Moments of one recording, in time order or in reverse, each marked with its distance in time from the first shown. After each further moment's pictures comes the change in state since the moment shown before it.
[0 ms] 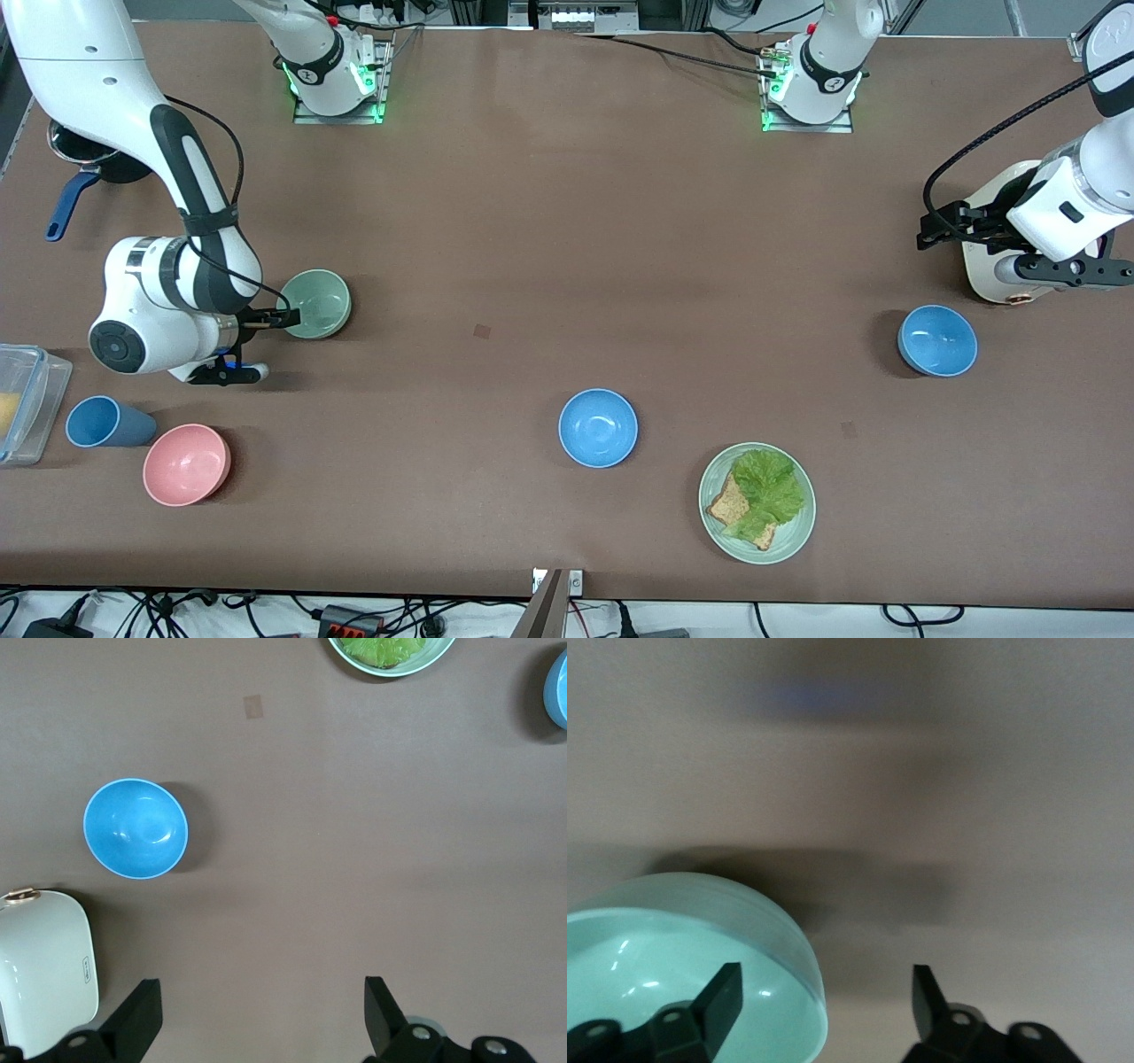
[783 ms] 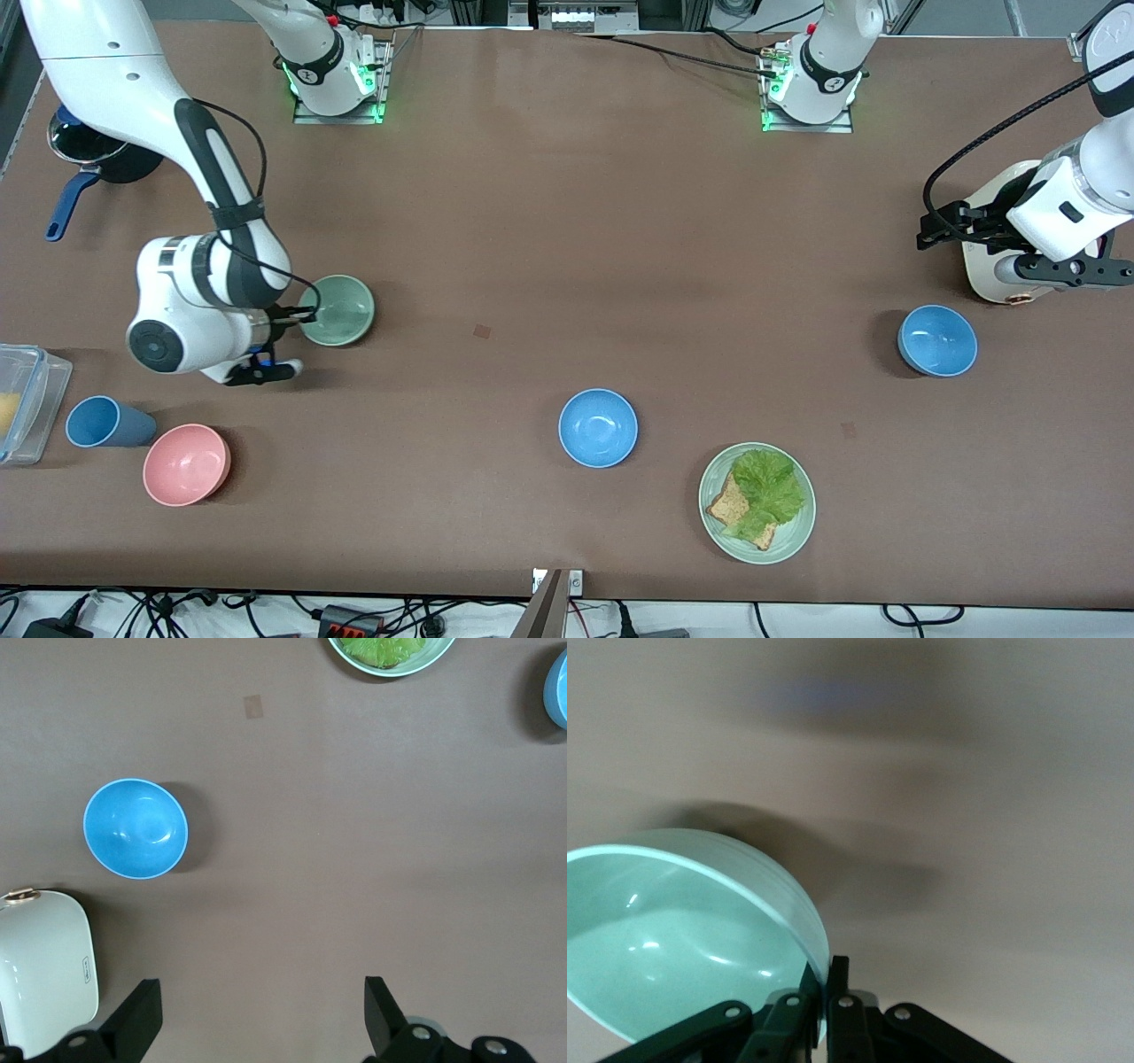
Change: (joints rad) left arm 0.000 0.000 0.000 0.000 0.000 0.000 0.000; right arm 0.042 -0.008 0.088 0.010 0.043 -0.001 -0.029
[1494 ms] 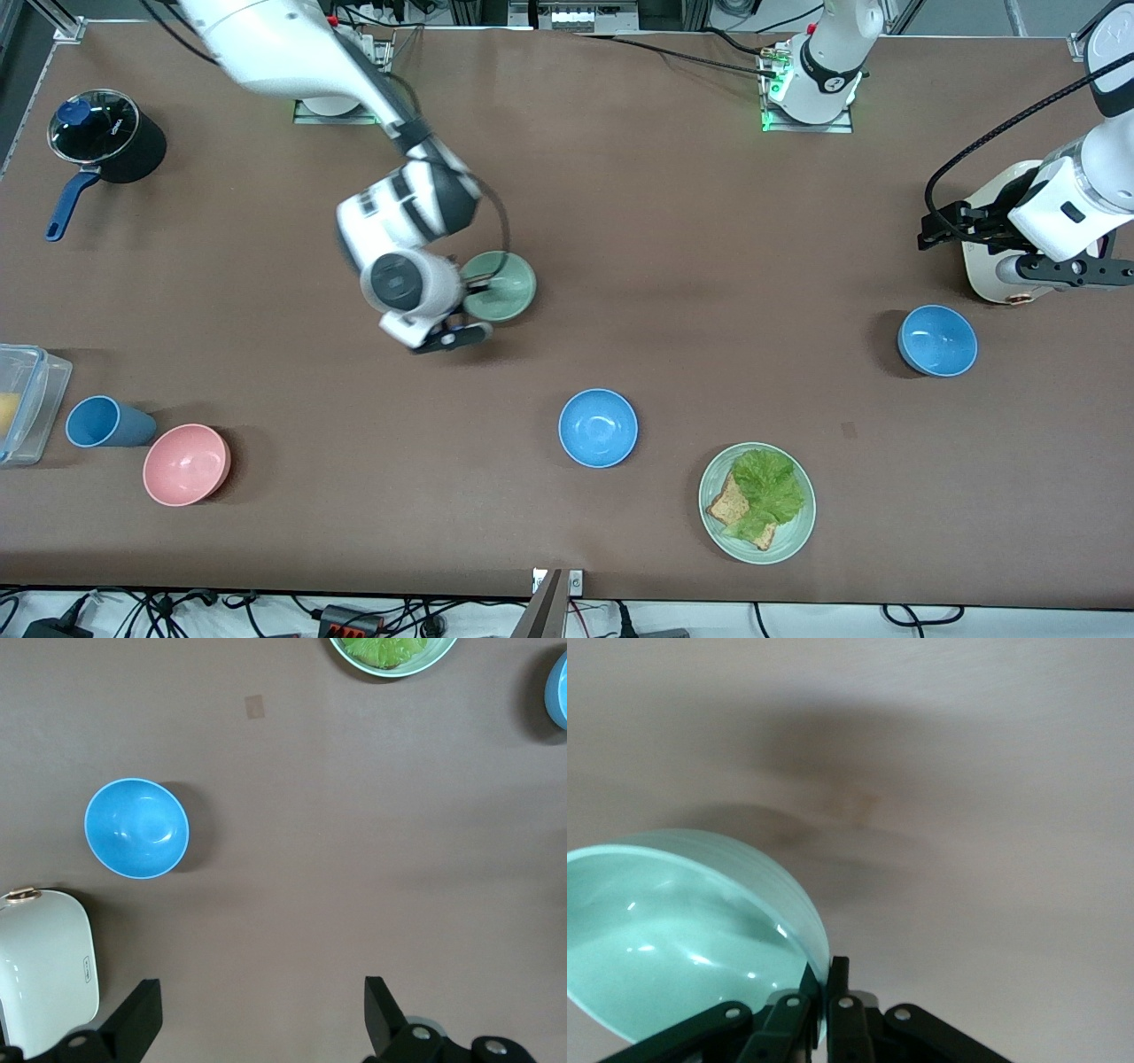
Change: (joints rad) left arm 0.001 0.000 0.002 0.000 0.000 0.000 0.000; right arm 0.420 0.023 0.079 0.121 0.025 0.061 0.454
